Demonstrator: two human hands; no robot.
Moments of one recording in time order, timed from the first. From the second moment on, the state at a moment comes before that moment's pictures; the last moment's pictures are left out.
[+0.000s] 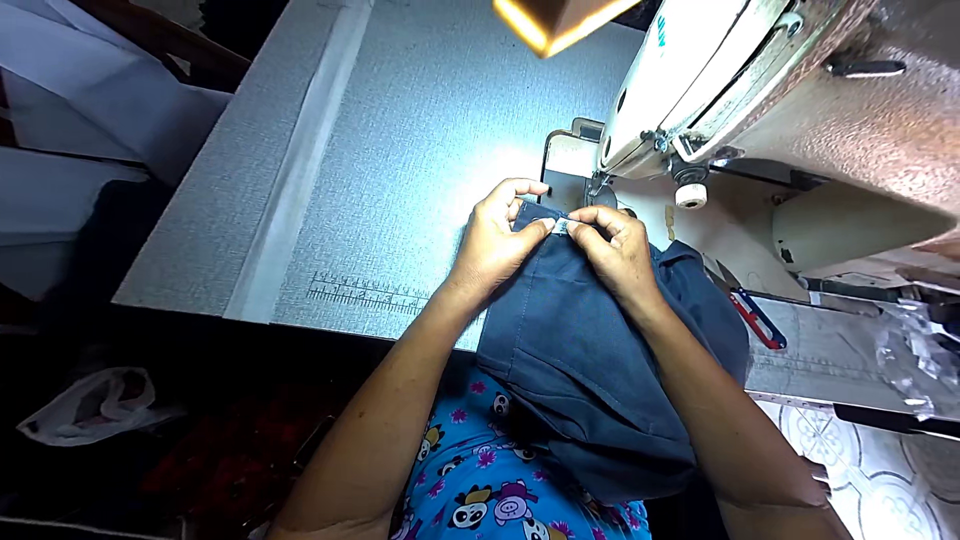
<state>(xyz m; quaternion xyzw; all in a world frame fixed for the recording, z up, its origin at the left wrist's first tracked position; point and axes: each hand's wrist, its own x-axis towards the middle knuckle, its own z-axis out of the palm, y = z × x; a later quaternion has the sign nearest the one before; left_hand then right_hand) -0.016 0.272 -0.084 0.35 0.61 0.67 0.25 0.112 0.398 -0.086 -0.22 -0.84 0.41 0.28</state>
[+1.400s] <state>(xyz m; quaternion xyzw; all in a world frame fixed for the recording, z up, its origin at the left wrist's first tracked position) -0.014 0.275 -0.084 0.34 0.61 0.67 0.25 0.113 0.399 -0.081 -0.21 -0.85 0.39 0.27</state>
